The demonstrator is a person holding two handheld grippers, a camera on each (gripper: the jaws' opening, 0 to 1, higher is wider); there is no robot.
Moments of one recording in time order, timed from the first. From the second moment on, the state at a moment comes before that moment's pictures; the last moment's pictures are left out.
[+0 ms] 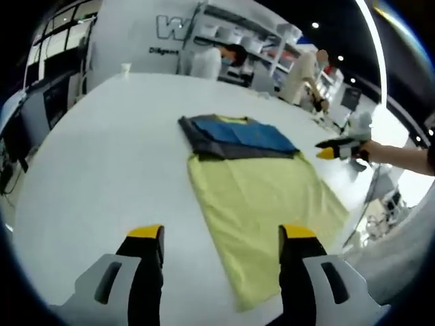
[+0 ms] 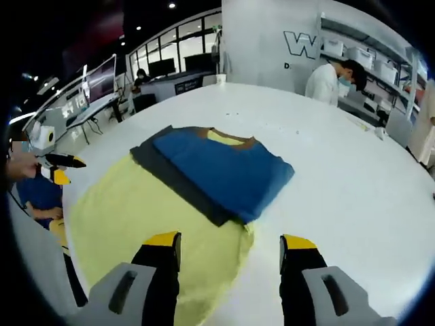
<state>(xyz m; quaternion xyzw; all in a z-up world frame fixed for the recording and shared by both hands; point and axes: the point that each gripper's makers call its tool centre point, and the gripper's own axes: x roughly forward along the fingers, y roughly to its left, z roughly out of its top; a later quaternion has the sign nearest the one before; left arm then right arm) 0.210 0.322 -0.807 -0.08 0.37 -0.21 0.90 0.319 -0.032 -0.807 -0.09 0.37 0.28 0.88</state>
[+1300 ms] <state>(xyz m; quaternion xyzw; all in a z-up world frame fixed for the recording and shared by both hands) 0.146 0.305 -0.847 -0.01 0.44 -0.24 0.87 0.168 -0.061 -0.853 -0.08 0.44 0.25 0.86</state>
